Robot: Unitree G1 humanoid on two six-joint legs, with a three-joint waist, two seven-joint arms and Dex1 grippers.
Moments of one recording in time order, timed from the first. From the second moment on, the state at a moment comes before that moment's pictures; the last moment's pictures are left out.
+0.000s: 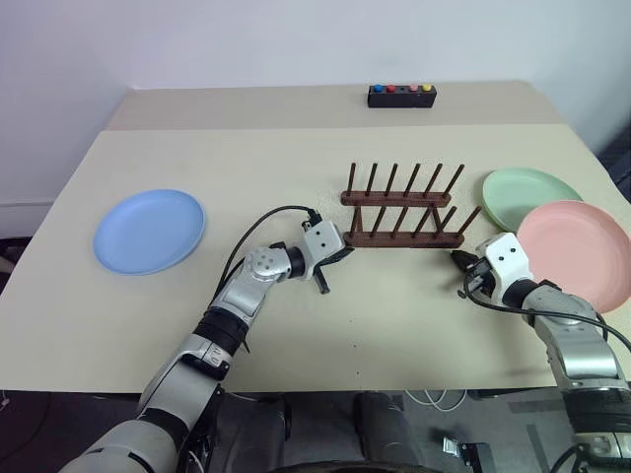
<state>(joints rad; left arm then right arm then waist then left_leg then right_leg) -0.64 0.17 -0.33 0.55 0.03 -0.06 -0.71 -0.09 -0.65 -0.15 0.04 0.14 0.19 0.61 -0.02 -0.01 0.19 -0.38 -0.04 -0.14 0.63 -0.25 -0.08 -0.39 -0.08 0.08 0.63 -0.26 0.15</state>
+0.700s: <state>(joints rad) -0.42 0.34 -0.34 0.06 -0.15 0.19 -1.04 0.22 -0.80 -0.48 -0.43 0.30 0.64 0.61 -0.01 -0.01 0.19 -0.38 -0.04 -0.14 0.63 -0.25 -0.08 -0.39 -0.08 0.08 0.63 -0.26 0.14</state>
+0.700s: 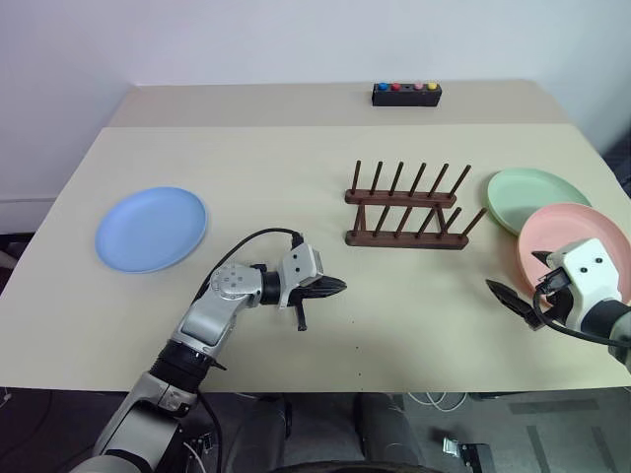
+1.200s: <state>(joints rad) -0.44 0.31 -0.37 0.07 -0.15 0.19 -1.04 0.19 -0.77 -0.40 -0.33 0.17 0.64 0.49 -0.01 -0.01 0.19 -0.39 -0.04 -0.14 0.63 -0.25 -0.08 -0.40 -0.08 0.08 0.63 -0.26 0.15</state>
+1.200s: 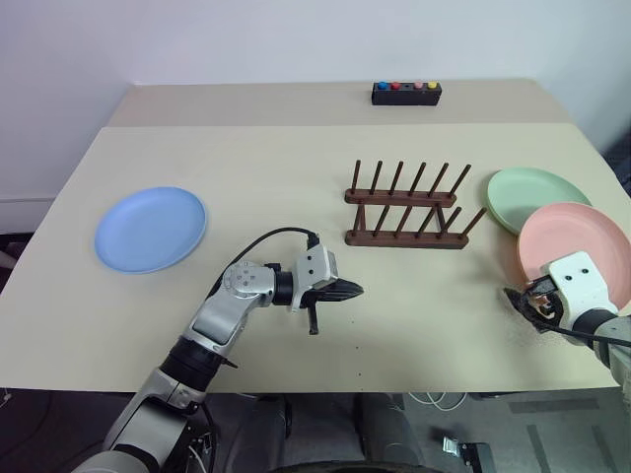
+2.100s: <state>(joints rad) -0.45 0.27 -0.37 0.12 -0.16 0.16 -1.02 0.07 -0.92 -0.62 -0.59 0.18 0.58 0.65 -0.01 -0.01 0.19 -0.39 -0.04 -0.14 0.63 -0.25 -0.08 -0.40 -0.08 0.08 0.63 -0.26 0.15</state>
